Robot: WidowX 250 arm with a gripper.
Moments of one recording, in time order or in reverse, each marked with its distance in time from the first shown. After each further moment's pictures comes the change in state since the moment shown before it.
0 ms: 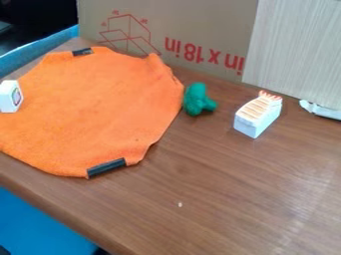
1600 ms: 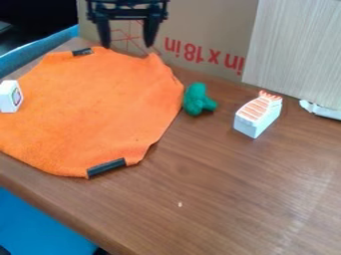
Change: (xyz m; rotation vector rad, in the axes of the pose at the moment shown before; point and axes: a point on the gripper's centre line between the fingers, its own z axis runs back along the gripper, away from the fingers) arm -0.002 -0.173 -0.056 -0.065 -0.007 0.051
